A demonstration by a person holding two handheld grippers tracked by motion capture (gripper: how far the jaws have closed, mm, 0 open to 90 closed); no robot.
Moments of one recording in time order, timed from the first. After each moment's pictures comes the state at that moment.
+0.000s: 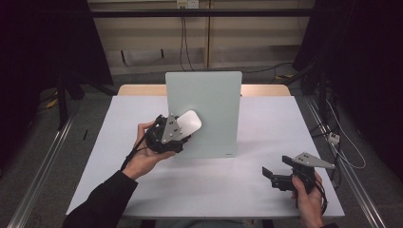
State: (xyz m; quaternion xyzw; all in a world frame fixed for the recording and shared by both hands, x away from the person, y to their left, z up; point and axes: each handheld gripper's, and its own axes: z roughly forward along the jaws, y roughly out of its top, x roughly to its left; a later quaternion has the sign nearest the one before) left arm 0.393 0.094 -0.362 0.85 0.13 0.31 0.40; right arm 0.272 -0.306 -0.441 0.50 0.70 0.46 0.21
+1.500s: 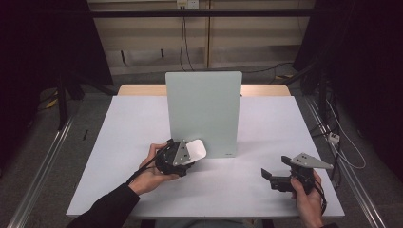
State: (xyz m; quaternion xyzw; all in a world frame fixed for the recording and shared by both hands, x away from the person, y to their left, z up) left arm 0.368 0.081 -0.431 0.91 0.09 0.24 0.34; right arm 0.271 -0.304 -0.441 0.49 0.72 0.45 0.22
